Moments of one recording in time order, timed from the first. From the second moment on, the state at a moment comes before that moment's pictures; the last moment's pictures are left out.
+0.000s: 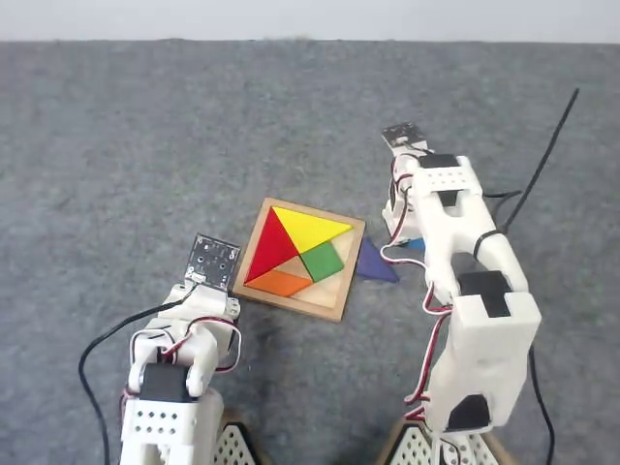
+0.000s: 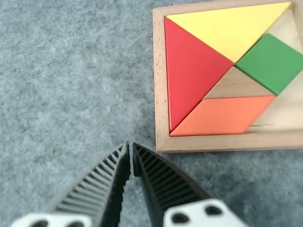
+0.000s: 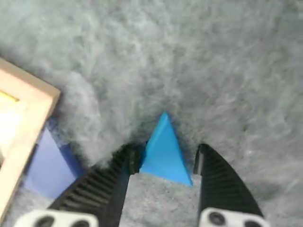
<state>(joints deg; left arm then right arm) -2.5 -93.8 97.2 59.6 -7.8 -9.3 25.4 4.9 65.5 10.6</state>
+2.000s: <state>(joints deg) -2.5 -93.8 97.2 59.6 -7.8 -9.9 21.5 7.1 75.9 23.9</state>
